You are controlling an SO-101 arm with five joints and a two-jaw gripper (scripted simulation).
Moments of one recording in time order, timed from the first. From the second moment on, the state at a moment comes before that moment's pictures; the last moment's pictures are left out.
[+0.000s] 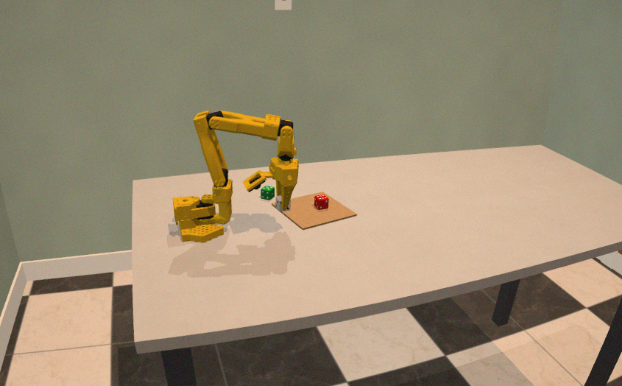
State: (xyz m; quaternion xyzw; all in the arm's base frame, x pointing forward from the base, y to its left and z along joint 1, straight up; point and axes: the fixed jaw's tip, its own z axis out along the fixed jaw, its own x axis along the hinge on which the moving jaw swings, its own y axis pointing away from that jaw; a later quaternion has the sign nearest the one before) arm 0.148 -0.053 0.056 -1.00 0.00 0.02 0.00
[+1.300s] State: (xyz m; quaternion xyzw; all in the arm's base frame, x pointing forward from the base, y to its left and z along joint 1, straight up) arm 0.140 -0.046 0.057 -0.76 0.64 0.02 -0.01
